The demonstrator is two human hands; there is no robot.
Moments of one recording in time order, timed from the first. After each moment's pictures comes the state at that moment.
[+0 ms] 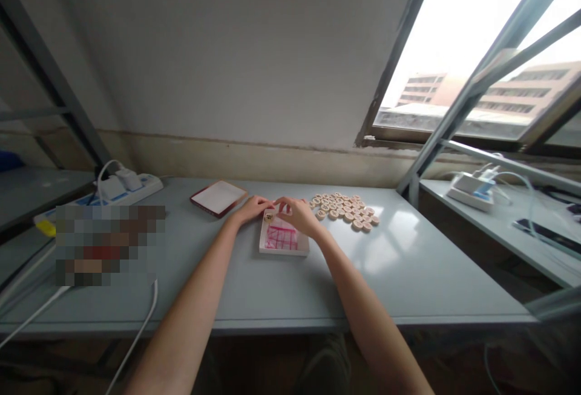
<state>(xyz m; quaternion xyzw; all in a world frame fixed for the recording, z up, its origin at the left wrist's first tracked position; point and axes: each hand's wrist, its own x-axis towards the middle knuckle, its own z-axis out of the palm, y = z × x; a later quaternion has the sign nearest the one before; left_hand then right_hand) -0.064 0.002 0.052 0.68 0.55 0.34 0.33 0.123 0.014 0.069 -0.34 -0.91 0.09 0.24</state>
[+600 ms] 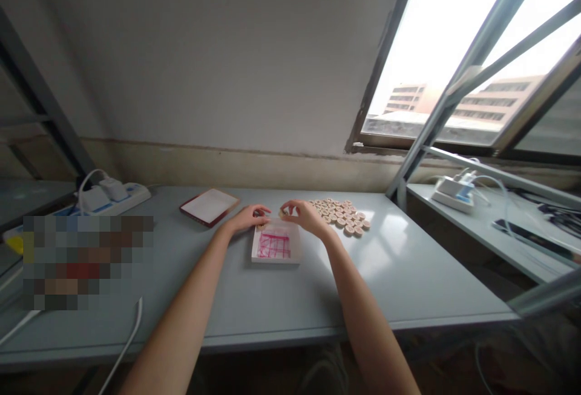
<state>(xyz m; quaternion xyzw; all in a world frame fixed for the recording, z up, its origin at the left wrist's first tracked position) -0.066 0.004 0.047 0.72 0.52 0.31 0.34 0.153 0.025 0.083 -0.37 -0.90 0.12 0.22</state>
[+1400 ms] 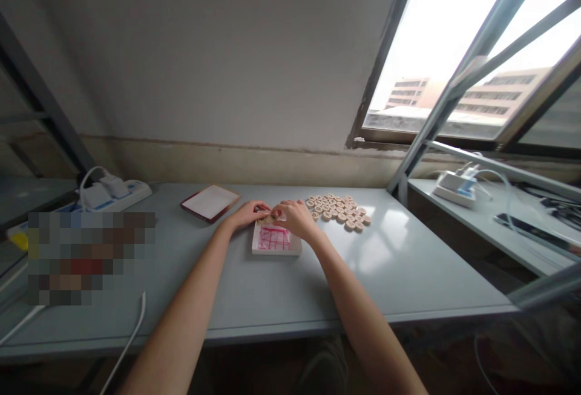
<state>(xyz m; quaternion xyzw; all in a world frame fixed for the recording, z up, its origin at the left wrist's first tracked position) -0.062 0.001 0.054 0.73 0.51 0.31 0.33 0.126 0.006 0.075 -0.35 -0.92 -0.01 0.17</state>
